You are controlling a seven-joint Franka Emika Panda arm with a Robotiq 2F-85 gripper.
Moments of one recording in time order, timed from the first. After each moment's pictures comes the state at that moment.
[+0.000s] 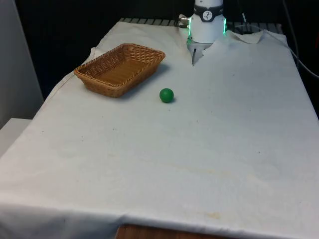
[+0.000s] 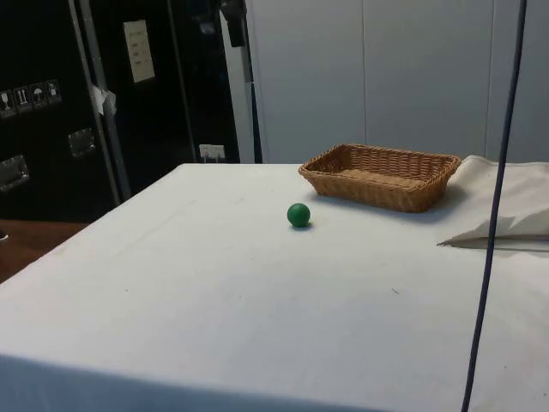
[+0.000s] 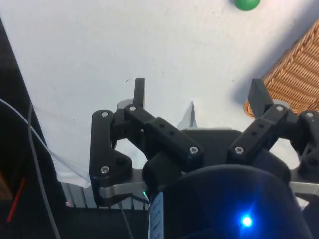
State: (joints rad) arm 0.47 0.05 -0.49 -1.87 0.05 1.84 -0.06
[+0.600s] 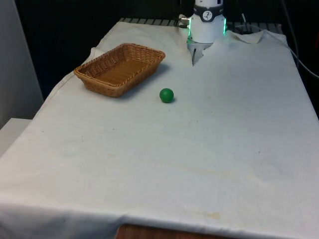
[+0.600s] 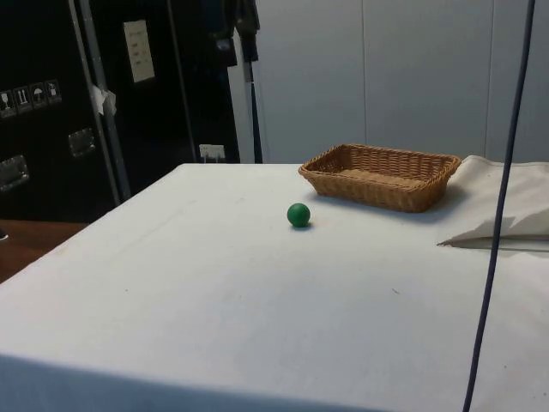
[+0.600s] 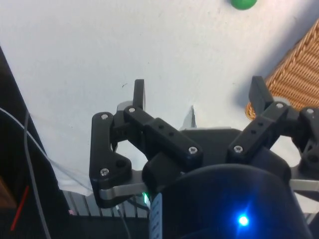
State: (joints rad) arm 0.47 0.02 -0.52 -1.97 0.05 1.93 -0.10
